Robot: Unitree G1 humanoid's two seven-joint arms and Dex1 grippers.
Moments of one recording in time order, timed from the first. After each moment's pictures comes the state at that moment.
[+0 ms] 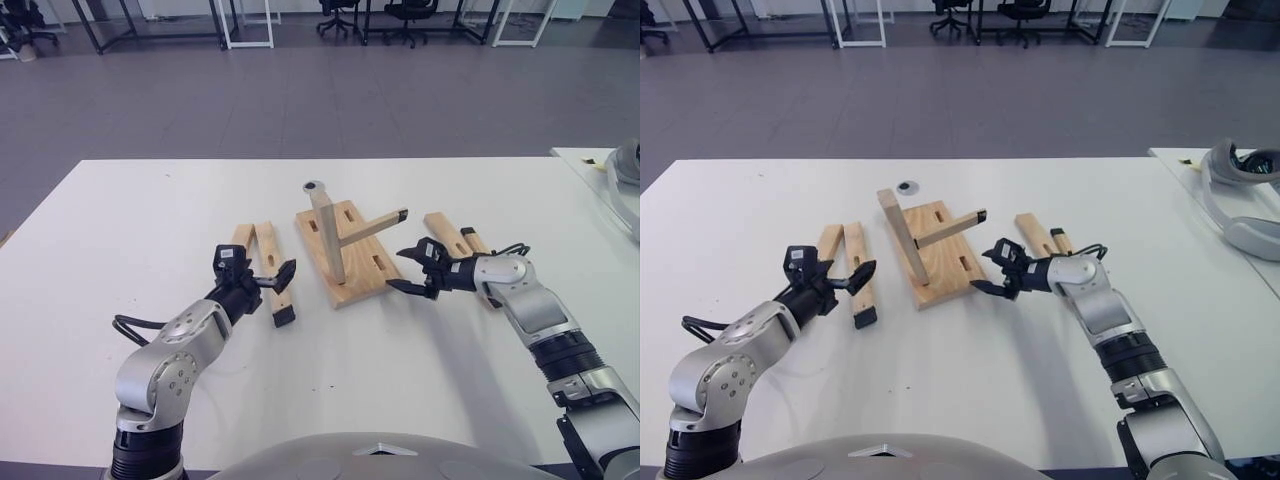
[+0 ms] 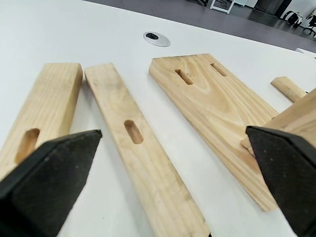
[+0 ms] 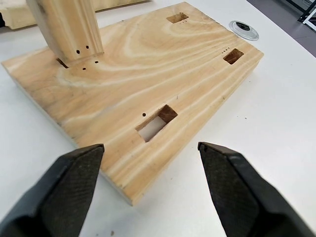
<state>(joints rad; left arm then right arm) 0.08 0.25 0.09 -0.56 -0.64 0.93 -0.03 -0.31 -0.59 0.26 0.19 0.09 0.23 0.93</state>
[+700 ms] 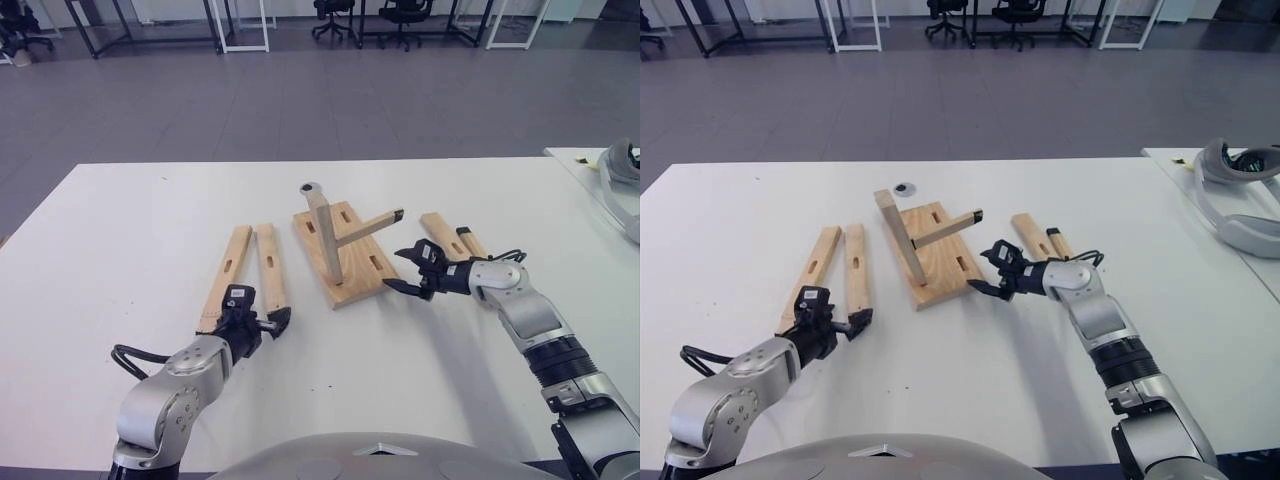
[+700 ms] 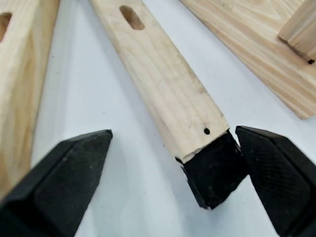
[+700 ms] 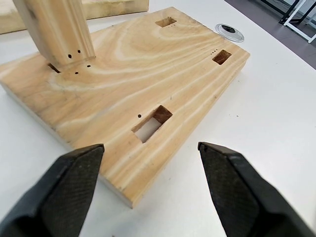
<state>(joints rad) 0.25 0.29 0.00 -0.64 -0.48 1.03 -0.01 -0.29 -0.56 0.27 0.18 0.09 0.22 0.87</state>
